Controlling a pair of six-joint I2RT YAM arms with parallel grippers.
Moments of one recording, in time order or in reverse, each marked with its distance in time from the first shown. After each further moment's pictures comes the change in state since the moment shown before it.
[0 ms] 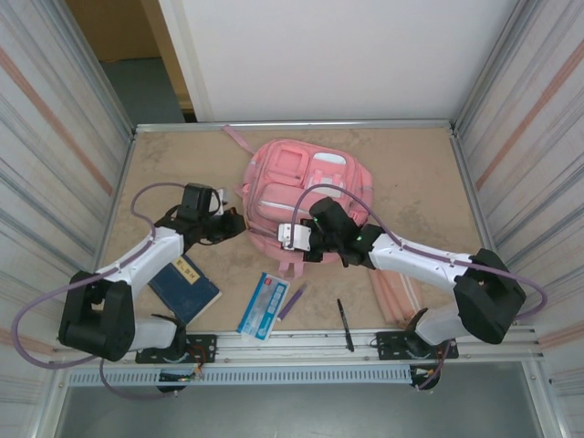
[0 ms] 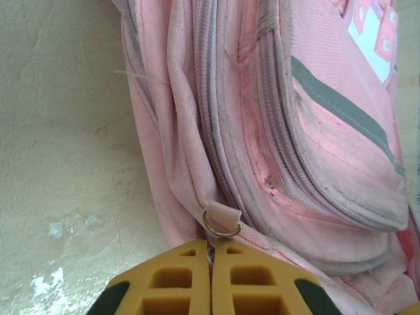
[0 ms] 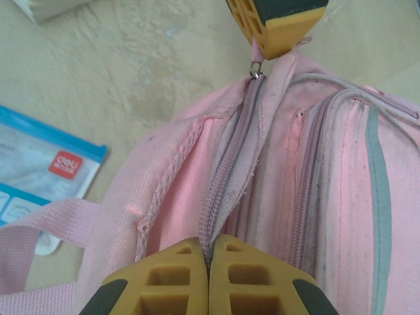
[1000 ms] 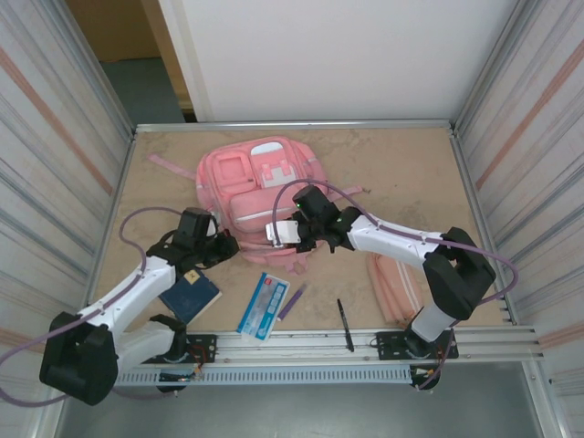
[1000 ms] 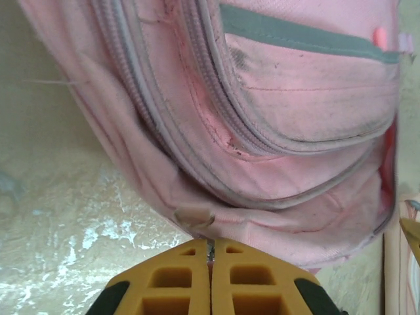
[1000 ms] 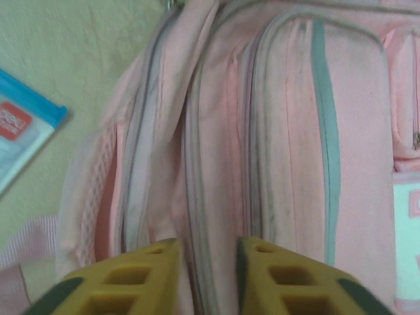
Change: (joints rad) left arm -0.091 -0.233 -0.179 -0.084 -0.147 -0.147; right arm -0.013 0.208 0.206 -0.127 -0.010 -0.233
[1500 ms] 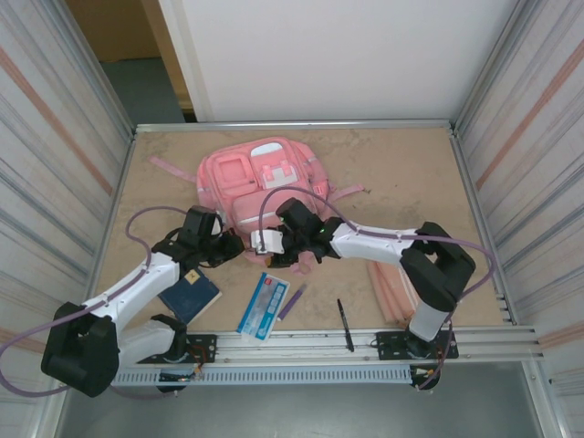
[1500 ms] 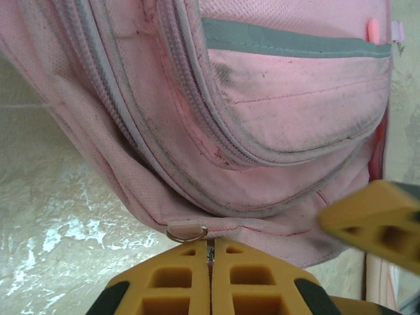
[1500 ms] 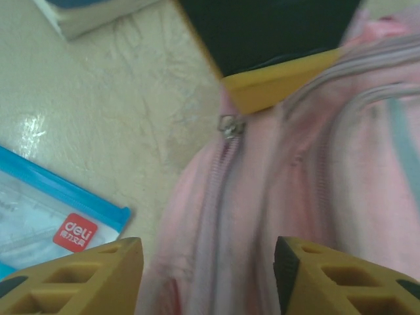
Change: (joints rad) left arm -0.023 0.038 0.013 0.037 0.035 -0.049; right arm 0.099 0.126 0.000 0.118 -0.070 0.236
